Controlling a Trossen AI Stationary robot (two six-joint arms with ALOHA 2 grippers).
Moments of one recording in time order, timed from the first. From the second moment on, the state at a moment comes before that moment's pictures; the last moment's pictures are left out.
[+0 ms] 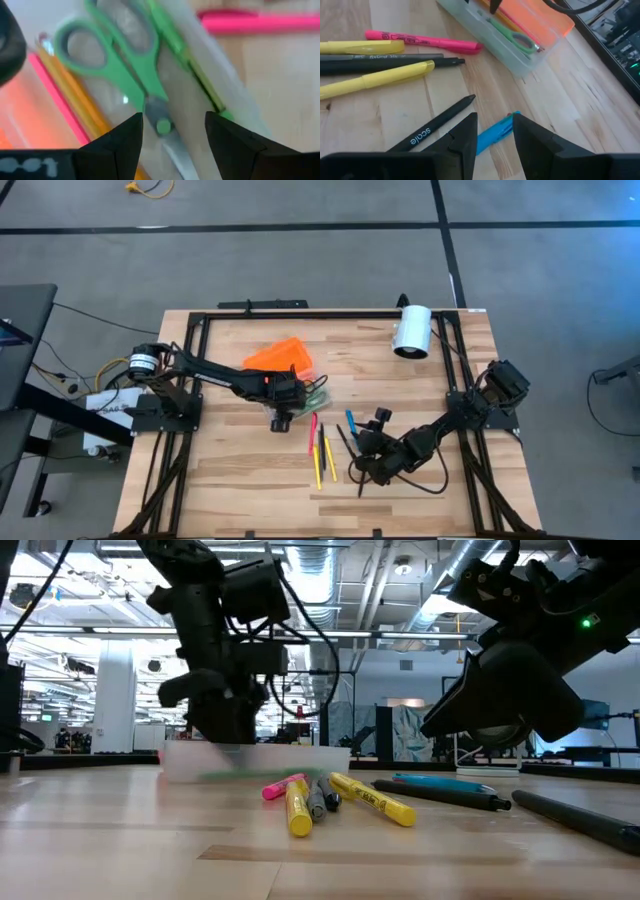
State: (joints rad) left arm 0.01 1.70 0.94 -0.39 -0.08 0.13; right arm 0.58 1.79 0.85 -0.16 0.90 0.47
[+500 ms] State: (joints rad) left arm 0.01 1.63 0.94 -0.41 -0.26 0.17; right arm 0.56 1.79 0.85 -0.14 0.89 0.47
